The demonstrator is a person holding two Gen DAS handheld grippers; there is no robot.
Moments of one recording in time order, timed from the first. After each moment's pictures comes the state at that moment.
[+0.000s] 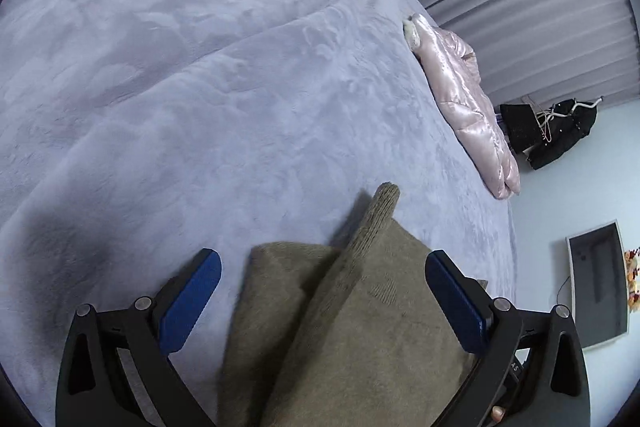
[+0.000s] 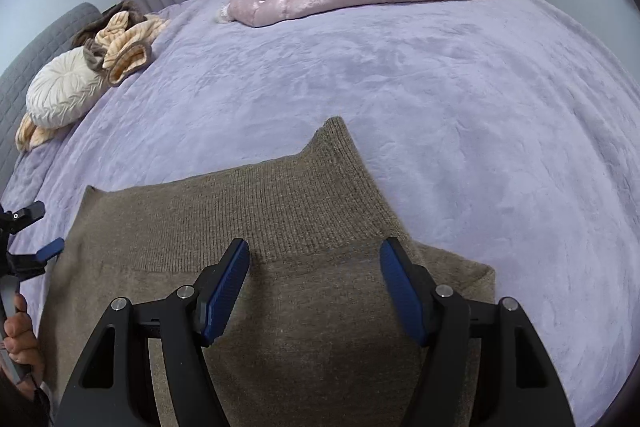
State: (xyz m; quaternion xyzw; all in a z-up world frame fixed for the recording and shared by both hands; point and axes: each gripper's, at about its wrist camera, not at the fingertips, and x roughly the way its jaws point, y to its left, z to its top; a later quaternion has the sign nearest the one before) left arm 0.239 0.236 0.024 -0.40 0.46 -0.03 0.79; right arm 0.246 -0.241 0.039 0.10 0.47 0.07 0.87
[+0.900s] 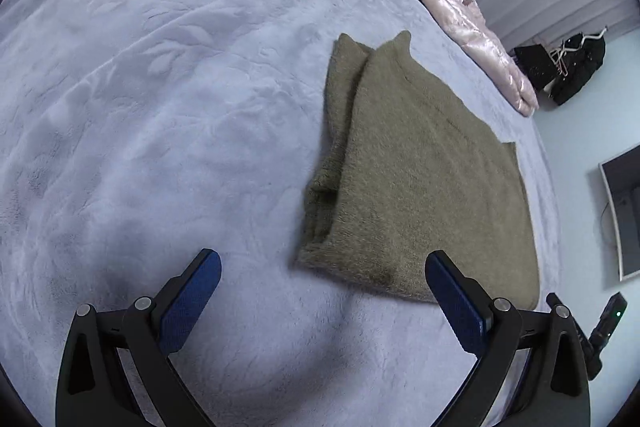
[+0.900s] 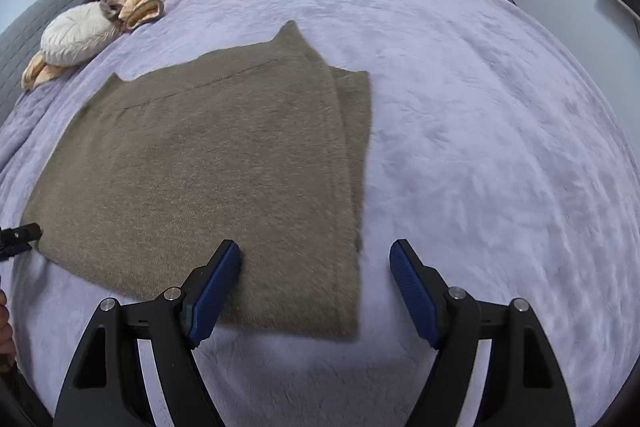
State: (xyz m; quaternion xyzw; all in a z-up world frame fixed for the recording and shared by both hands) left arm 0.027 0.206 0.030 -0.31 0.50 -0.01 0.80; right arm 0.043 -0.286 0.066 0.03 0.47 0.03 0.88
